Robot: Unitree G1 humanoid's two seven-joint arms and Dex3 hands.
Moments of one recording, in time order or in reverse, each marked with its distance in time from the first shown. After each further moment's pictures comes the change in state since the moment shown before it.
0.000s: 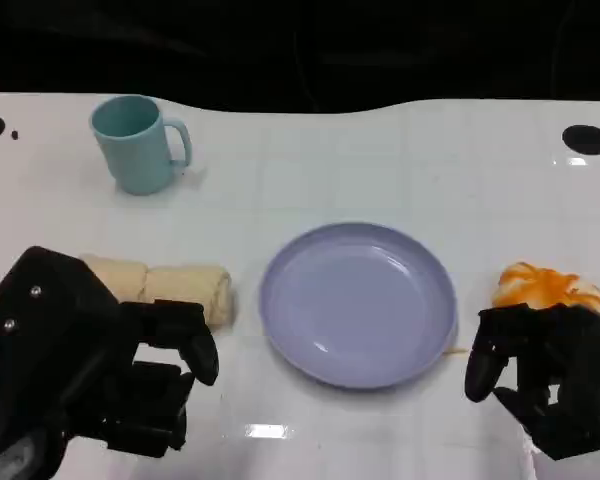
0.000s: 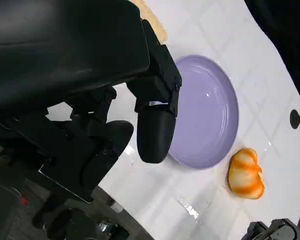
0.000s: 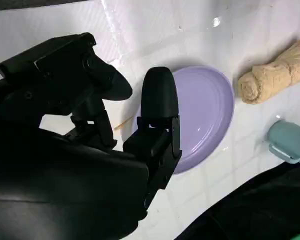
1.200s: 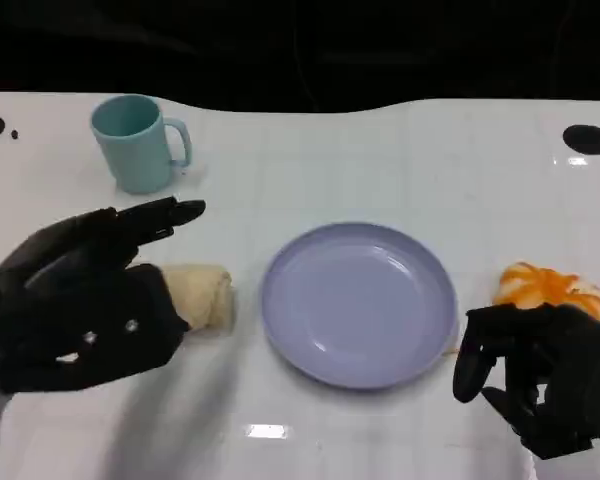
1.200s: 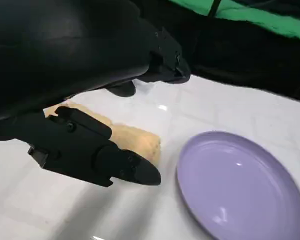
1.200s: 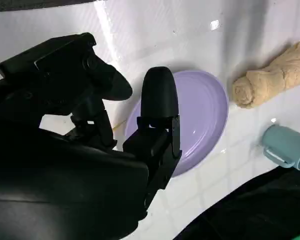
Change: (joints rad) left arm -0.234 0.177 -0.163 0.266 0.601 -0.506 -0.045; right arm -0.016 0.009 0.031 -0.013 -0.007 0.020 -0.007
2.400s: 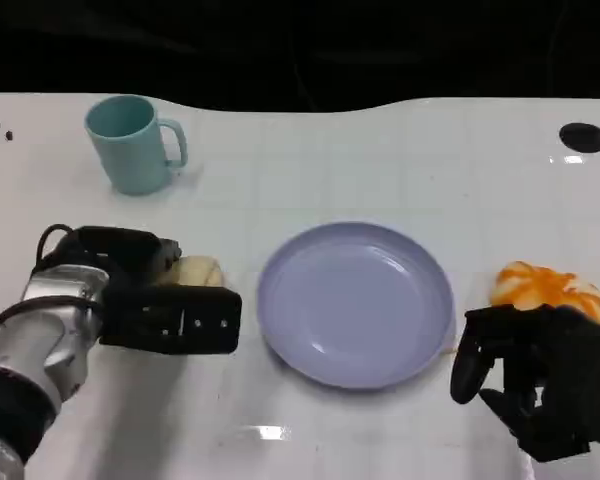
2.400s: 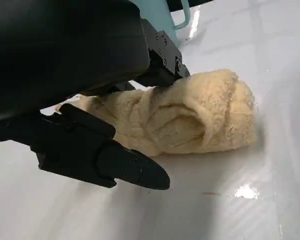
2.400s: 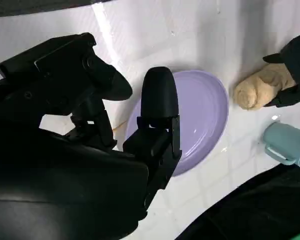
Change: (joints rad) left arm -0.452 -0.225 -0.349 1.080 0.402 -0.230 0.252; right arm 0.007 0.007 0.007 -0.037 -0.004 0.041 -0.009
